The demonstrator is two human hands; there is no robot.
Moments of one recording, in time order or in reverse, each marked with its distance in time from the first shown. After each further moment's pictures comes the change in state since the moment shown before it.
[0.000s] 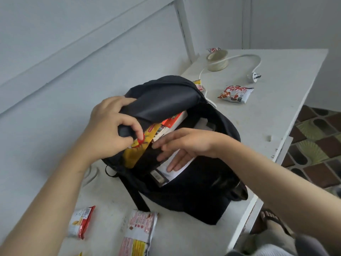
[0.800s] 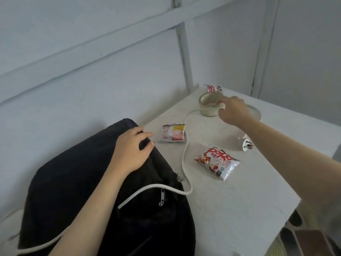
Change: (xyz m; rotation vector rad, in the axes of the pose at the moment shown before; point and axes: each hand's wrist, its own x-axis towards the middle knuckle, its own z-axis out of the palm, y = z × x) left_hand 0.200 0.007 0.138 -0.146 0.106 -0.470; right_hand 0.048 -0.013 -0.377 -1.057 0.966 0.094
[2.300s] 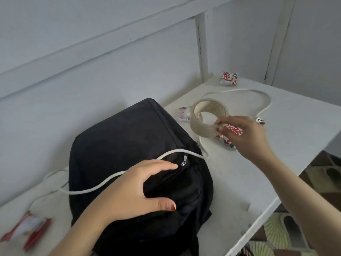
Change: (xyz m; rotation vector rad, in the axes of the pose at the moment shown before) left_hand -0.171 0.014 -0.073 -0.338 -0.436 0.147; right_hand -0.194 -0.057 -0.005 0.579 0.226 -0.277
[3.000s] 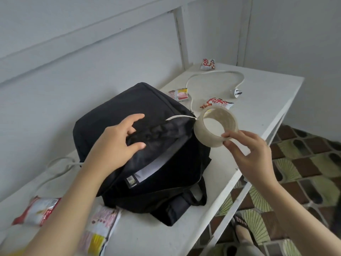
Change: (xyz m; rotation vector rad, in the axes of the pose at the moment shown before) left_hand -0.048 -0.028 -0.021 0.206 0.356 -0.058; right_hand -0.170 -0.057 0.012 -0.059 0.273 0.085
